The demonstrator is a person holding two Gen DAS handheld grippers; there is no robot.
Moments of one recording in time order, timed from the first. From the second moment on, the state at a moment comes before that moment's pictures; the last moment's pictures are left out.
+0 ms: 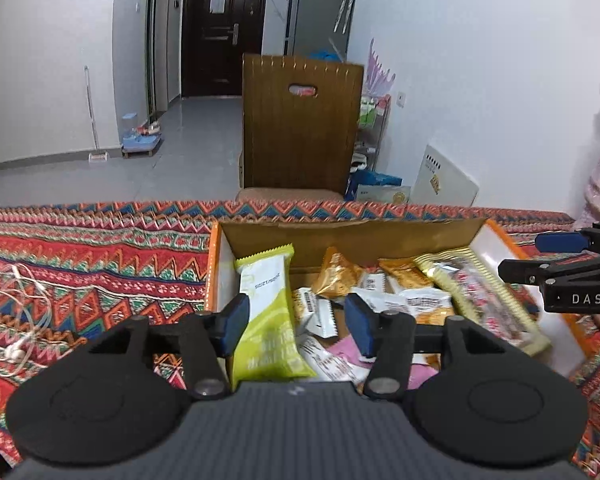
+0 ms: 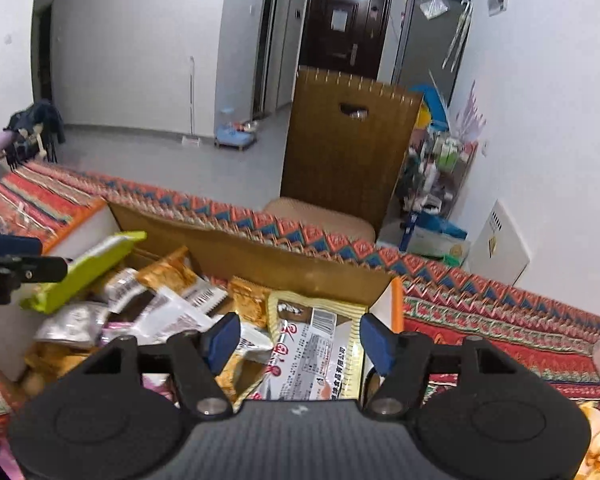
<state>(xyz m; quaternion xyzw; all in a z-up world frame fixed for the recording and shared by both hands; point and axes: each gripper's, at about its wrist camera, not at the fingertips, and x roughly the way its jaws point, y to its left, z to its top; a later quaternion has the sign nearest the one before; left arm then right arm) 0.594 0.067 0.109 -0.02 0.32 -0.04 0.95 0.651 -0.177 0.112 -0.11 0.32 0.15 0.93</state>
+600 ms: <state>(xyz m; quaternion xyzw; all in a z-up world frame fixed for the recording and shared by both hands) 0.376 0.045 0.178 -0.01 0.22 -0.04 0.98 0.431 -0.210 0.178 -0.09 0.23 0.22 0.94</state>
